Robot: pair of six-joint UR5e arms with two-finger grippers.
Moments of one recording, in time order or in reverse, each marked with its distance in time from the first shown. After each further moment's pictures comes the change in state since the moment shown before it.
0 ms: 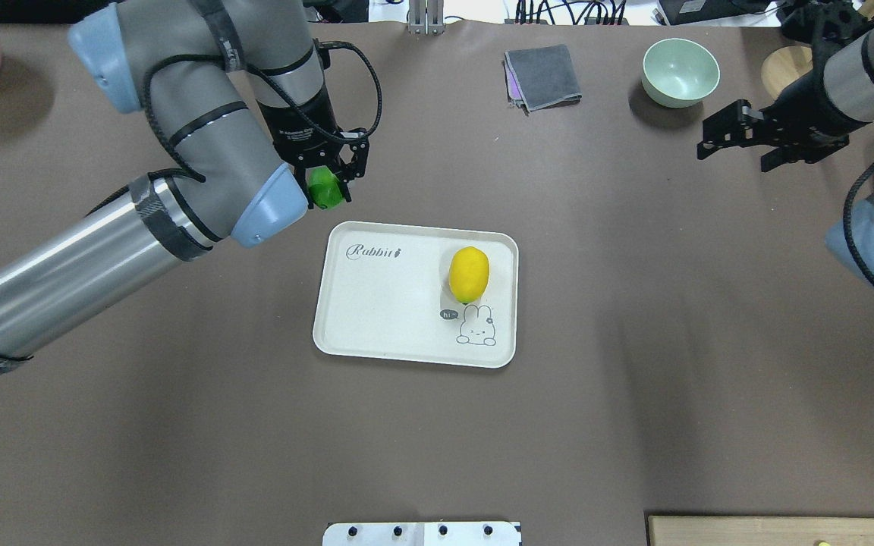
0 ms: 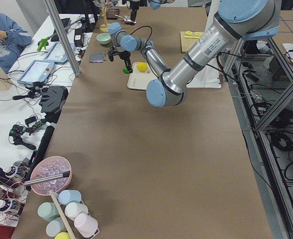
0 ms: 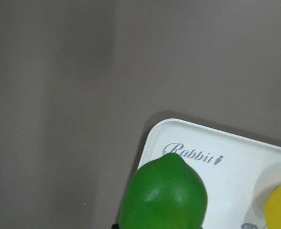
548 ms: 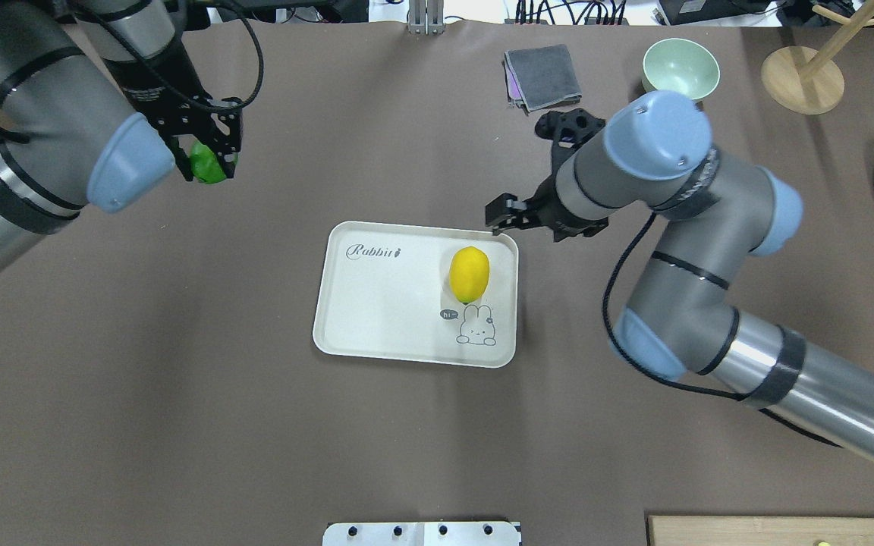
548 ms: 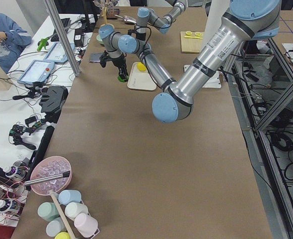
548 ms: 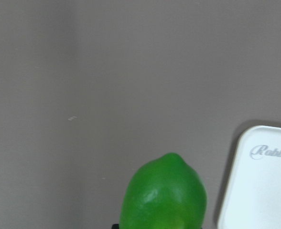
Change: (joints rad) left arm -0.149 0.166 -0.243 0.234 -0.065 0.307; right arm -0.375 0.257 -0.116 0.121 -0.237 0.323
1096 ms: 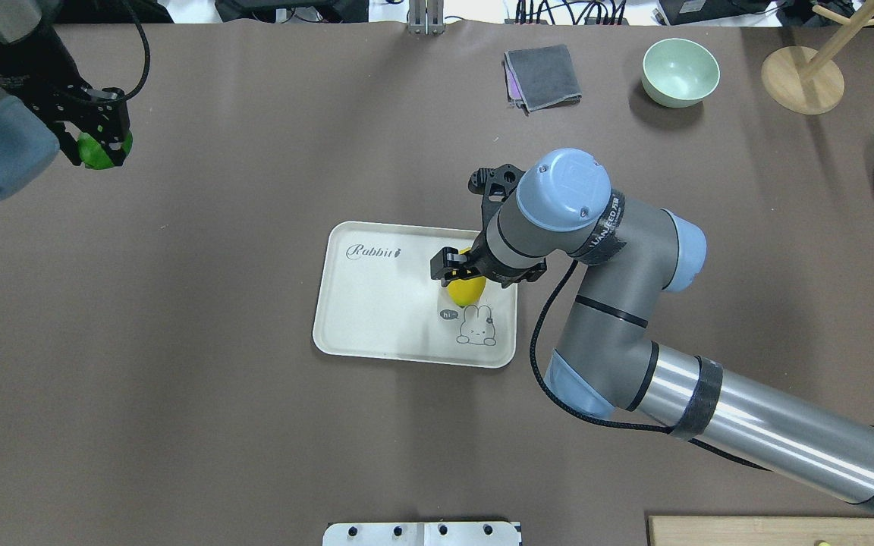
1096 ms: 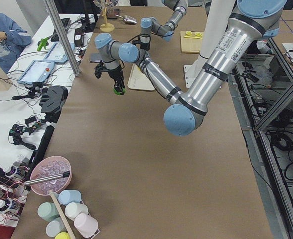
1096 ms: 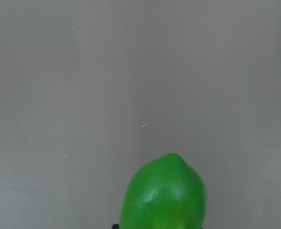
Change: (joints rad) left arm -0.145 0.161 -0.094 0.070 0.024 0.276; right arm -0.165 0.141 -0.169 0.015 -0.038 0.007
